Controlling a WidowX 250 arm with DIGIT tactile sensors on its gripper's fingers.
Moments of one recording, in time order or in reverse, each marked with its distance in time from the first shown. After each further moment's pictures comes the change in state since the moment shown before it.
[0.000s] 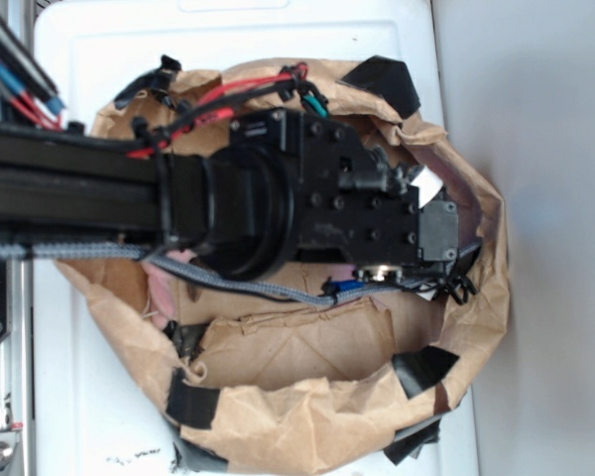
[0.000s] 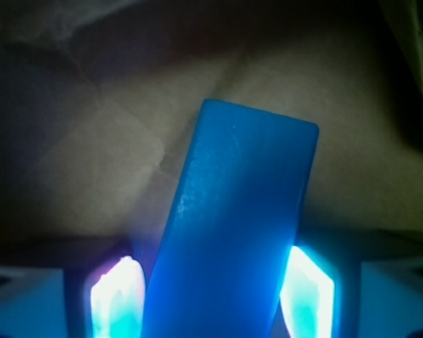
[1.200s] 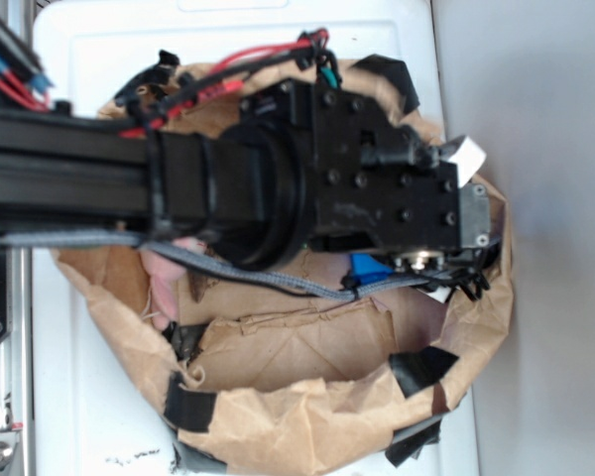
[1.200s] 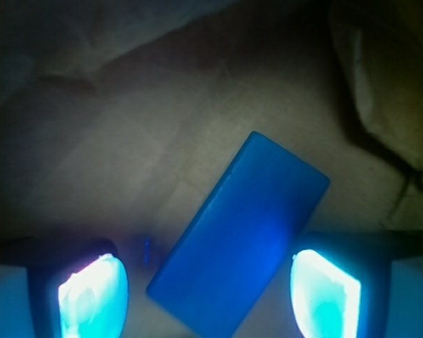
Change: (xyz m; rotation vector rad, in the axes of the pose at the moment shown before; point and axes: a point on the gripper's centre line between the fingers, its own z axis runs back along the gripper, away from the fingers) arm -0.001 0.001 0.014 0.076 0.067 0.034
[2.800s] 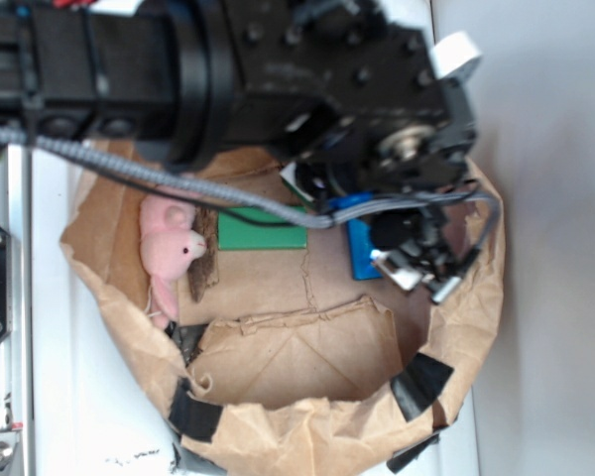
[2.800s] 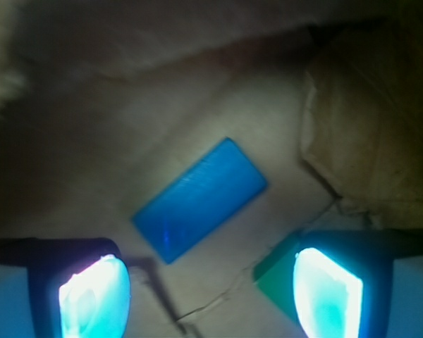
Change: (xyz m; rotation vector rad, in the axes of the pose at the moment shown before) arm 0.005 0.024 0.045 -0.059 0.109 -0.279
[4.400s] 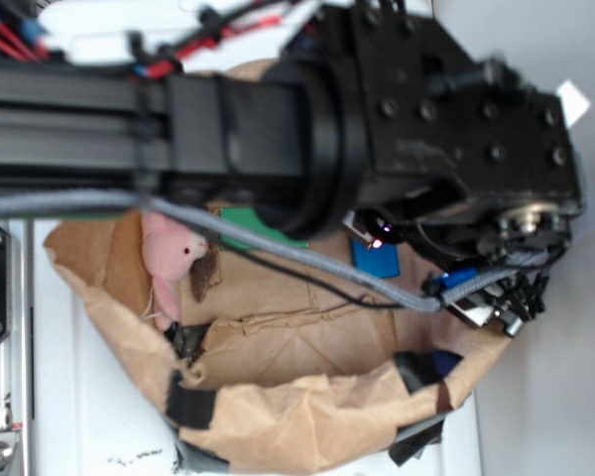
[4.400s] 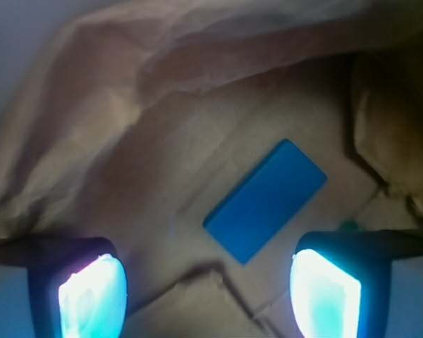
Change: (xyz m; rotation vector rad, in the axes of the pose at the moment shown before) arm 0.014 -0.041 -0.002 0.047 0.006 0.114
